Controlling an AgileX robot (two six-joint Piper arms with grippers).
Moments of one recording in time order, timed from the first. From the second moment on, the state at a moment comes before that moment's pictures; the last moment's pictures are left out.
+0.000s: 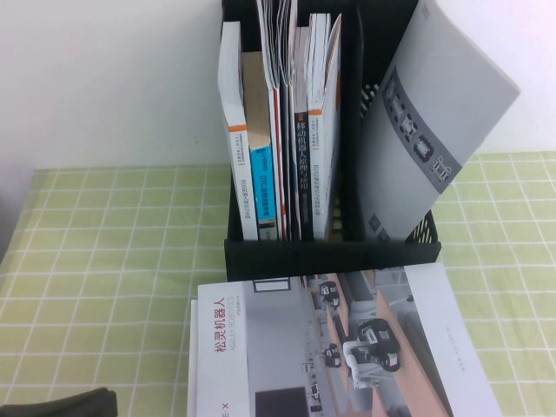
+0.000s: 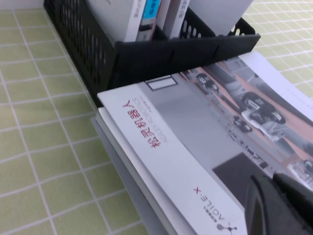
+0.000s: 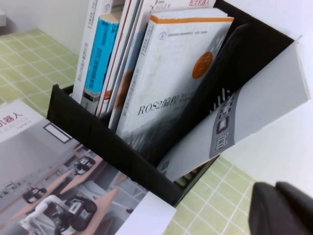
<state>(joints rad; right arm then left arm) 1.07 0.52 -0.53 -1.01 0.68 0.67 -0.26 0.39 -0.34 -0.67 0.60 0.40</state>
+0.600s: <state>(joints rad) 1.07 0.52 -0.53 -1.02 0.68 0.67 -0.23 0.31 -0.30 -0.54 0.44 0.36</state>
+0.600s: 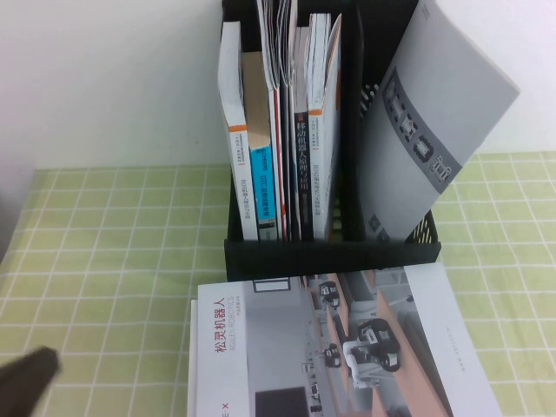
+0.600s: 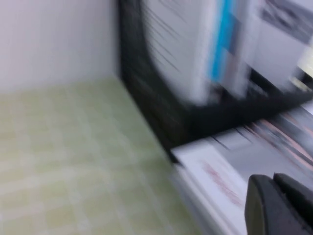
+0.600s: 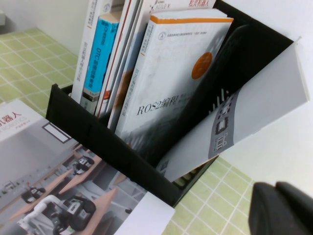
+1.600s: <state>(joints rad) 1.07 0.52 -0.53 -1.02 0.68 0.67 -0.02 0.02 0.02 -0.14 0.37 -0.03</state>
